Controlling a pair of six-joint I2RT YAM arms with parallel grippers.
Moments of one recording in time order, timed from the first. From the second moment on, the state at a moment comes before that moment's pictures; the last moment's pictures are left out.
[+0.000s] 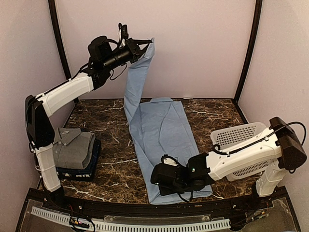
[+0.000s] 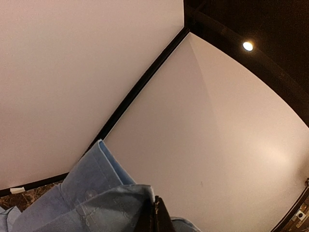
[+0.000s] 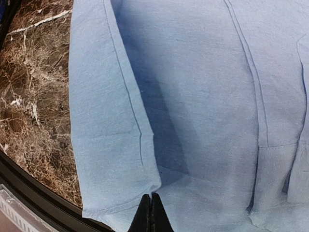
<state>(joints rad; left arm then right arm) -0.54 1.90 1.89 0.30 0.49 -0.83 1.45 1.72 1.08 -0.54 0.35 1.11</state>
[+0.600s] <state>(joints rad) -0.61 2.16 2.15 0.55 0.52 -1.06 1.49 1.63 0.96 -0.59 0.42 1.29</state>
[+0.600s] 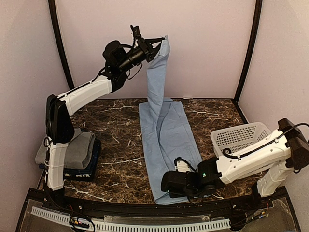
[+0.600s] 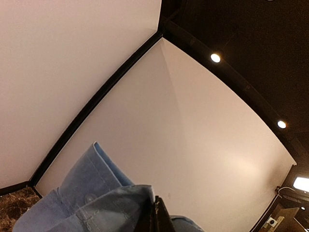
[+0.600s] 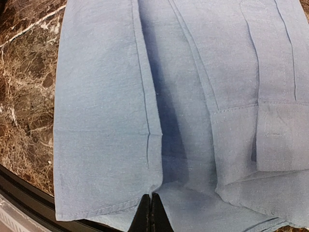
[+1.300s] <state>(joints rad) -0.63 2.27 2.16 0.56 0.54 -1.09 1.55 1.63 0.96 -0.64 0.44 1.39</state>
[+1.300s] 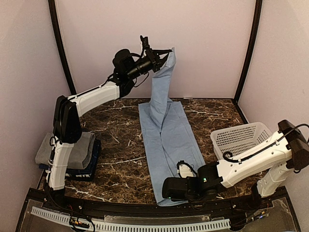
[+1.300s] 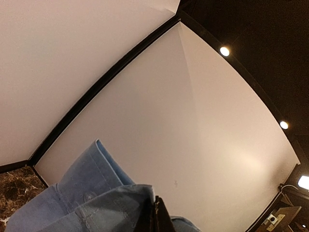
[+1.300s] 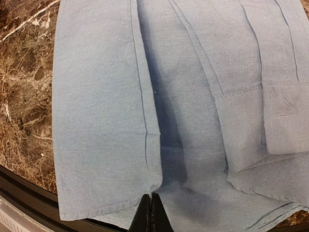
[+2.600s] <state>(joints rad) -0.66 2.26 1.78 0.63 0.75 -1.08 1.30 1.28 0.95 -0.44 0.49 0.92</state>
